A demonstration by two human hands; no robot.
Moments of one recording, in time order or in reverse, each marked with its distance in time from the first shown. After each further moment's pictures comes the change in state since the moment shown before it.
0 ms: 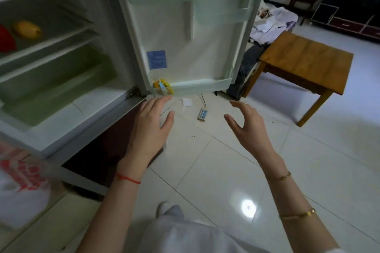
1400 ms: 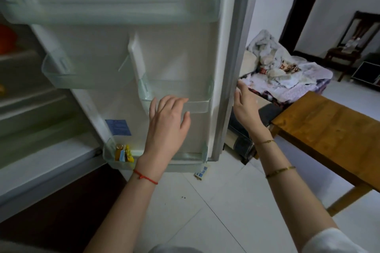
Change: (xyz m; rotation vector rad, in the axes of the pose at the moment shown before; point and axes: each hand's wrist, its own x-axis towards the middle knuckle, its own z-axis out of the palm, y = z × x) left_hand 0.317 0.138 0.159 0.354 0.338 0.007; right_hand 0.426 0.158 -0.075 0.291 0.055 -0.173
